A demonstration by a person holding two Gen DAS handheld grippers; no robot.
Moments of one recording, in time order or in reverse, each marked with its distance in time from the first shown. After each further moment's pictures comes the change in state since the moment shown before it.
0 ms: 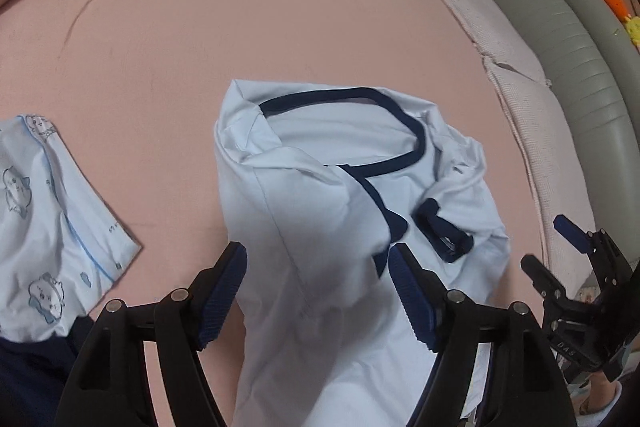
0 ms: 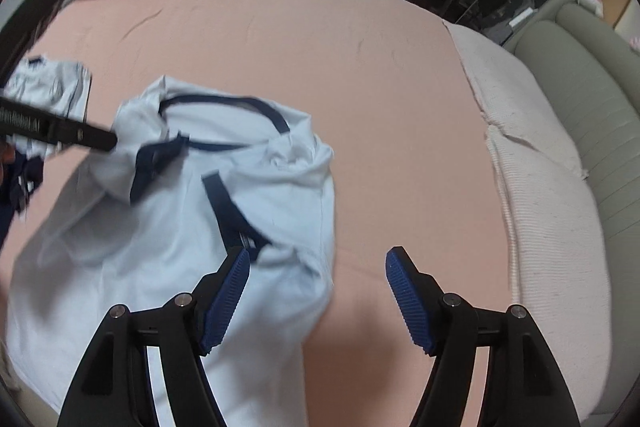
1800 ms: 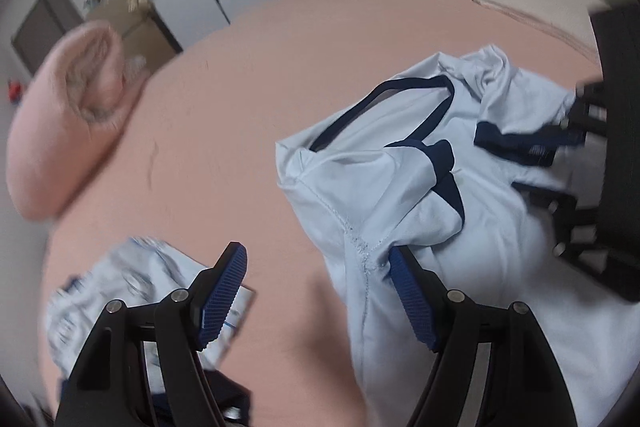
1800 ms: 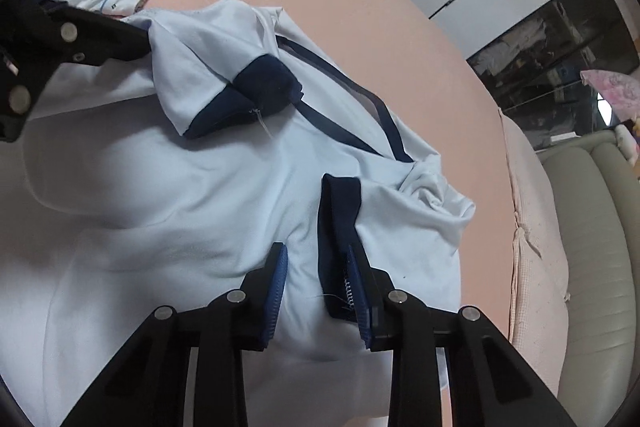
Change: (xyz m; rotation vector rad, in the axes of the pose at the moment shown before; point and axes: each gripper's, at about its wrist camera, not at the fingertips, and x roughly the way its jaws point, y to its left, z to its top) left arm 0.048 -0.058 -0.042 0.563 -0.300 0.514; right arm 0.079 0.107 -0.002 -0.429 -0.093 -0.083
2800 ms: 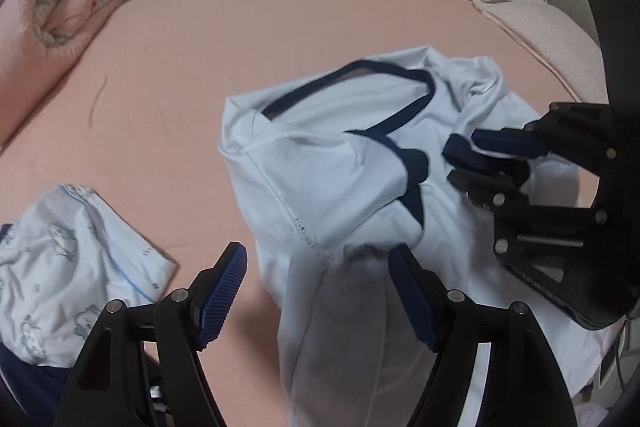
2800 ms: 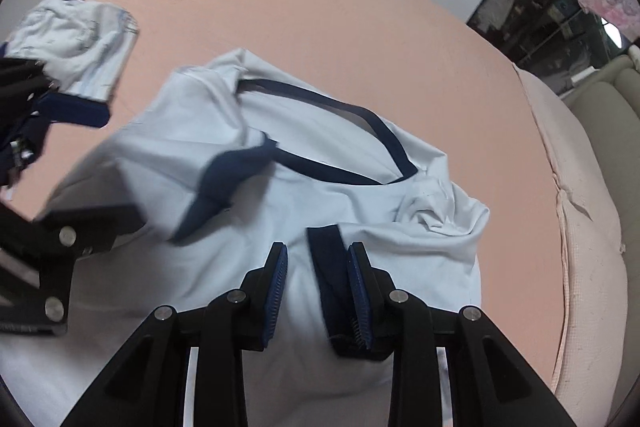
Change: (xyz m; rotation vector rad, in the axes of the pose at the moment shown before) left arm 0.012 0.008 0.009 -0.237 0.159 -0.270; right arm -0.003 -0.041 0.024 0.211 -0.028 0.205
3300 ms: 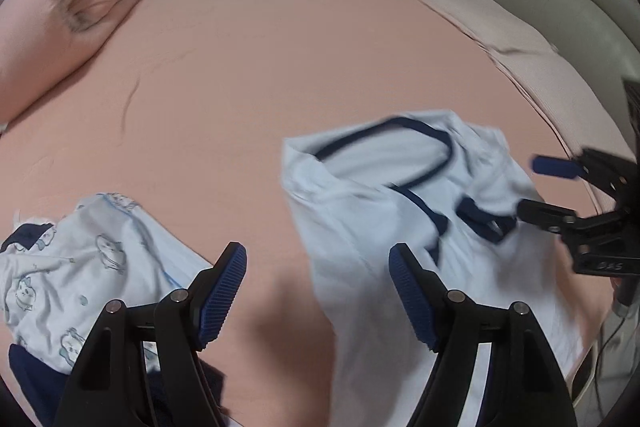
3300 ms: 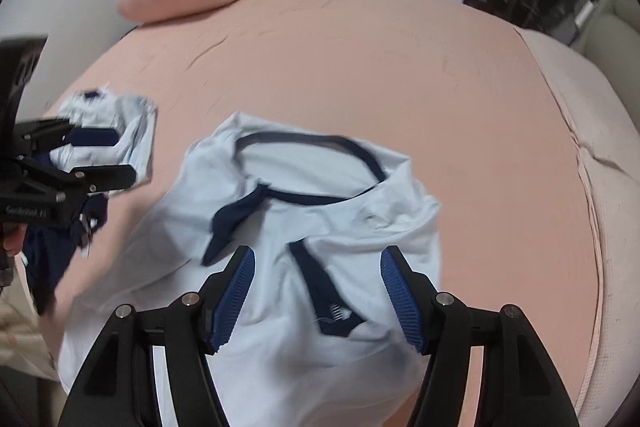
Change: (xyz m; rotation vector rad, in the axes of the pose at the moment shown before) left arm -0.027 0.077 0.036 -0.155 -0.017 -0.051; right arm -0.037 -0.074 0.006 0.225 -0.043 0.236
